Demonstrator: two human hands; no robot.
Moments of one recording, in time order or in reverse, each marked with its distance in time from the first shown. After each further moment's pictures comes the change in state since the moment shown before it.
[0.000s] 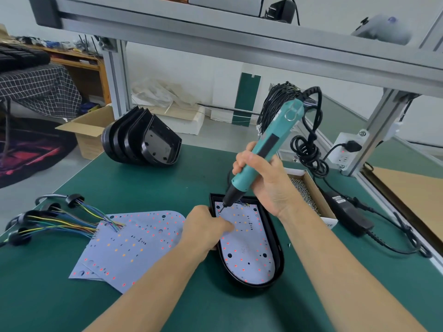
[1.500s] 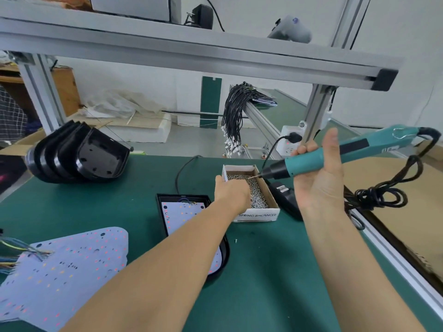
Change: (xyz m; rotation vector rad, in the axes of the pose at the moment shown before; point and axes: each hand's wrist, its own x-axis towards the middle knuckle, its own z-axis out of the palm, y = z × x) left_hand 0.066 0.069 0.160 1.236 -0.086 0.613; right_hand -0.072 -0.093 -0.095 0.331 0.669 -0.487
